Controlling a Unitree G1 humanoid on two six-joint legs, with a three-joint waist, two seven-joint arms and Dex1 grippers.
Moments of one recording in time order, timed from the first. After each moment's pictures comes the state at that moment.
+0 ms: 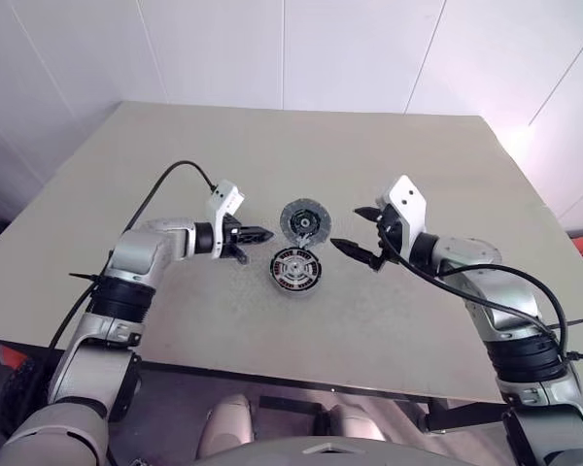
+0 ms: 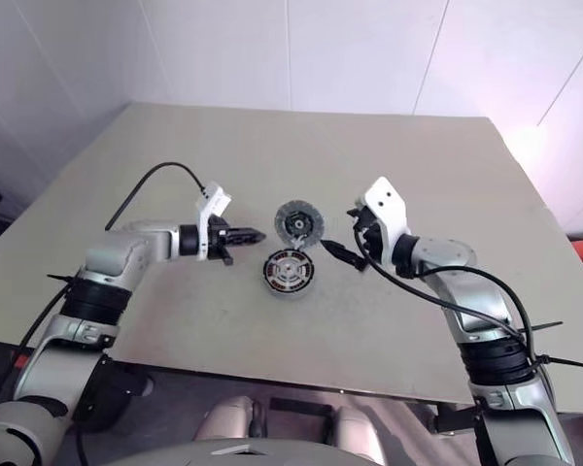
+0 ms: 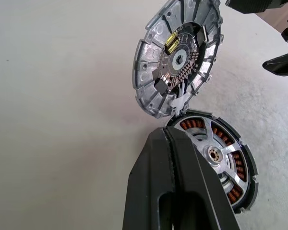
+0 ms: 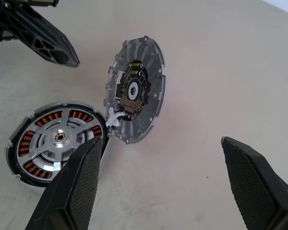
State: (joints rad) left arm -0.62 0.47 -0.10 0.18 -0.43 0.84 -0.92; right arm -0.33 -0.58 0.06 -0.18 0.28 0.54 0.77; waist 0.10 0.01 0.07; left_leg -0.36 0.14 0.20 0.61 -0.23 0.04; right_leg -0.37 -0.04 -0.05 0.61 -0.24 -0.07
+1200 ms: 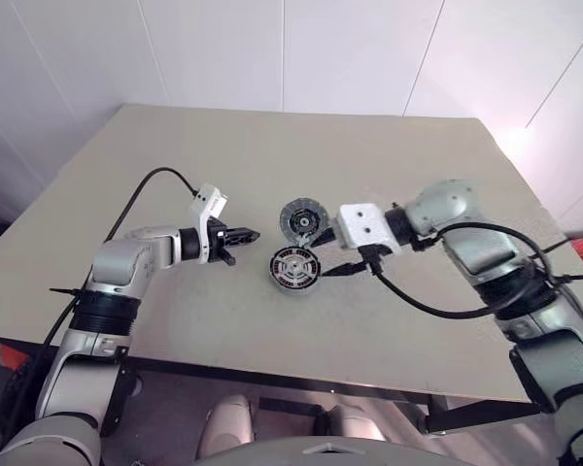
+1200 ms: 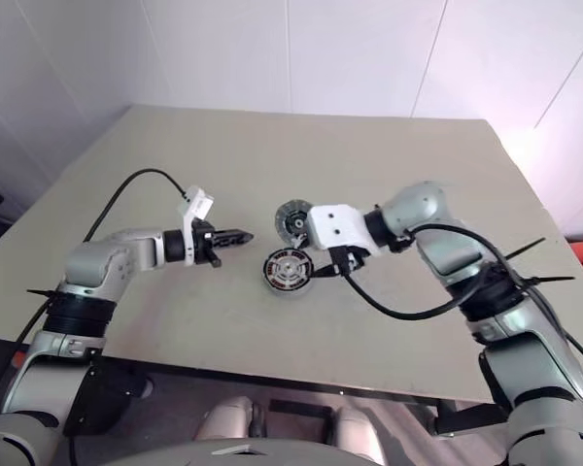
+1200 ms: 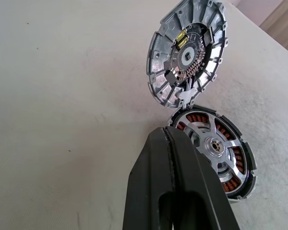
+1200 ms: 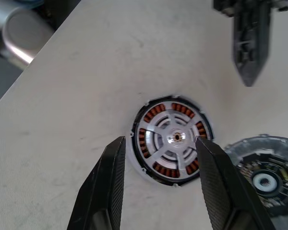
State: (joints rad) left arm -0.55 0.47 -0.04 0.14 -0.48 0.86 -0.85; right arm -0.76 -0.65 0.48 0.12 0.07 0.04 1.46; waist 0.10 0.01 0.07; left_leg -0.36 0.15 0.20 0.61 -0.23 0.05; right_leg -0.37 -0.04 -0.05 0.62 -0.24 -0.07
